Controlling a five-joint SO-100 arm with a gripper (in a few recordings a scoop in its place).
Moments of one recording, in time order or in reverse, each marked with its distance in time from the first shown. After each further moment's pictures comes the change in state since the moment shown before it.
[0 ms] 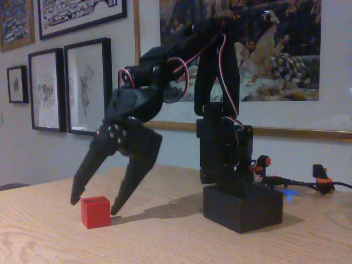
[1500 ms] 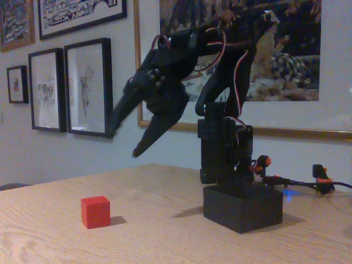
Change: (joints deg) arm 3.1 34.8 13.1 8.3 3.8
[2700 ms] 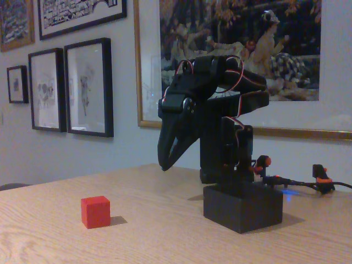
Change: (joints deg) arm -3.0 46.9 29.2 19.2 20.3
